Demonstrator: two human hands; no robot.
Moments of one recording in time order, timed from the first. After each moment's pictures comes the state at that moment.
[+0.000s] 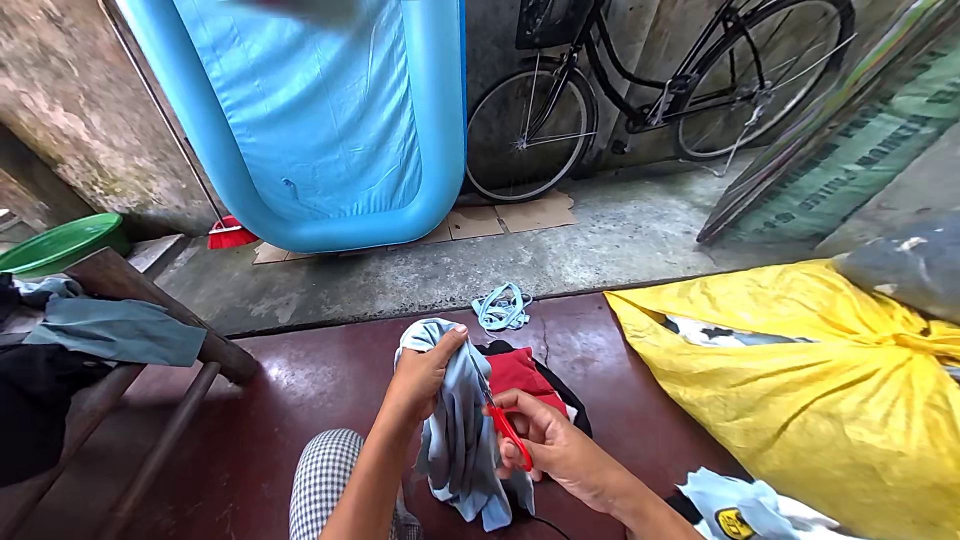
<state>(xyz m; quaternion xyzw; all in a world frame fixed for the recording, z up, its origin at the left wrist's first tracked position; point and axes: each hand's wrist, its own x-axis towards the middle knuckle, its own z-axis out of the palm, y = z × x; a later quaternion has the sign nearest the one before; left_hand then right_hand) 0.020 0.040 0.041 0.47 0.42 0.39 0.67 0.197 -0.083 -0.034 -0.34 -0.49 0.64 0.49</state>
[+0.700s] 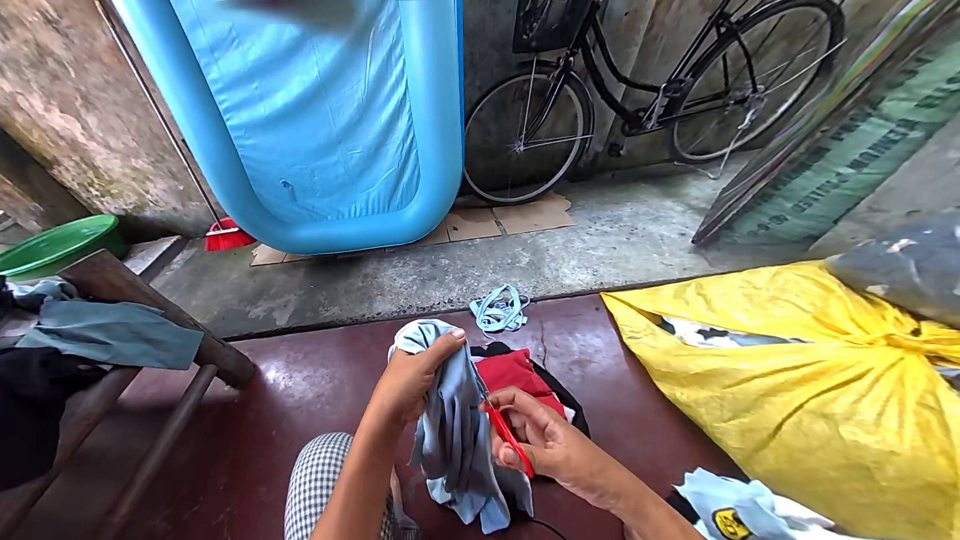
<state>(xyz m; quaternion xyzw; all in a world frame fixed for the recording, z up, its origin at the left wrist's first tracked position) 0.007 0.040 0.052 0.49 0.36 0.37 0.70 0.201 -0.076 -0.035 -0.32 -0.56 0.59 0.48</state>
